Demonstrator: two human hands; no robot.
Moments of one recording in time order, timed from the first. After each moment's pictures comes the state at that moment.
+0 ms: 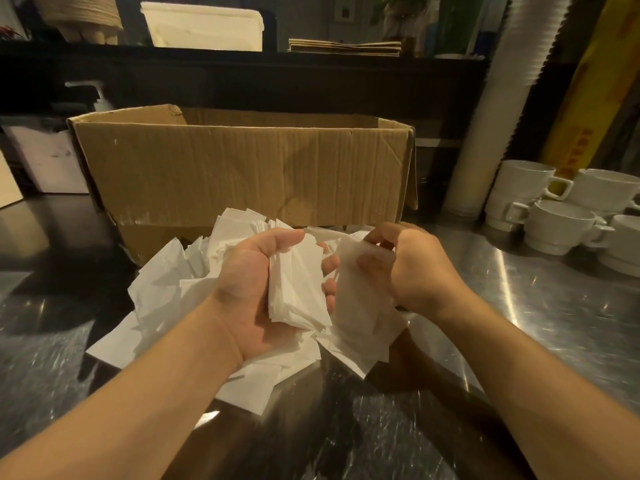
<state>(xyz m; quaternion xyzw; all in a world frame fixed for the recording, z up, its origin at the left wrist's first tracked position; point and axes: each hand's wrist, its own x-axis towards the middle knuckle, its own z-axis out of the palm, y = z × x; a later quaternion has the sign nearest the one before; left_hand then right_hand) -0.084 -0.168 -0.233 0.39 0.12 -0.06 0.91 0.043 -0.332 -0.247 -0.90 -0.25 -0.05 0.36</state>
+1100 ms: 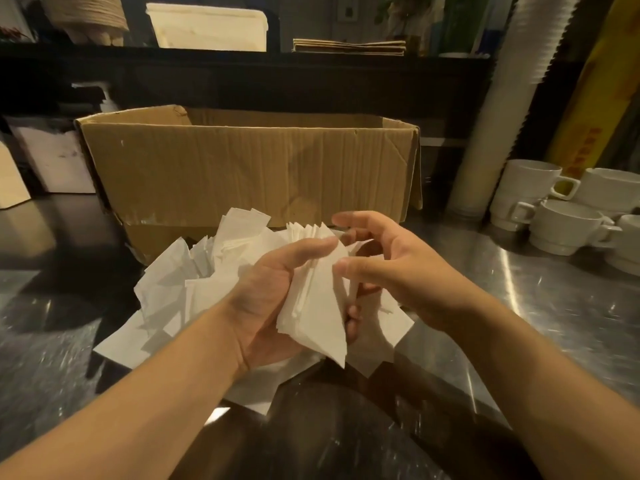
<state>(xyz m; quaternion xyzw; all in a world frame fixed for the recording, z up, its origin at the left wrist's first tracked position) -0.085 -0.166 -0.239 0.49 0.00 -0.14 0.86 0.011 -0.331 -0.223 -0.76 -0.37 0.15 0.51</state>
